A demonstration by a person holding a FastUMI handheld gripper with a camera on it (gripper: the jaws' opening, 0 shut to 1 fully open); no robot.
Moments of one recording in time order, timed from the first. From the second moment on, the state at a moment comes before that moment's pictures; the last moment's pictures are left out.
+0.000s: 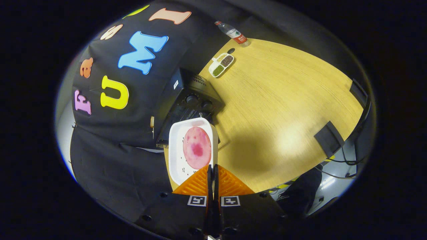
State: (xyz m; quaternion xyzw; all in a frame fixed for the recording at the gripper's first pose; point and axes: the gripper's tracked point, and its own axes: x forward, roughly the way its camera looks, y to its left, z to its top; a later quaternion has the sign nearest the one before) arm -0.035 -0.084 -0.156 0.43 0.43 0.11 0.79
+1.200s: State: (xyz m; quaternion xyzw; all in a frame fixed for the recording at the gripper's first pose) arm 0.060 0.047 -0.182 0.41 0.47 0.12 0.77
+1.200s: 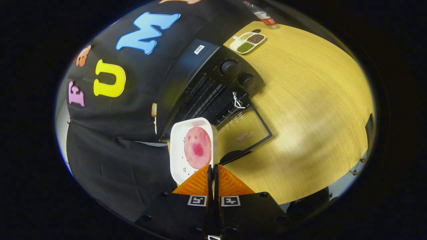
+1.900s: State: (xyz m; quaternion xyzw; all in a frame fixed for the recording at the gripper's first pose) arm 0.165 0.089 -0.225 0.48 0.42 0.08 0.77
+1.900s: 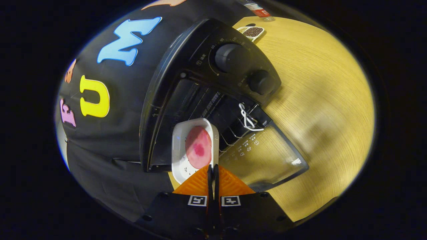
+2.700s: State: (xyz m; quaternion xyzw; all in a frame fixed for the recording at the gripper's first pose) arm 0.241 0.097 -0.226 0.54 0.29 -0.01 0.79
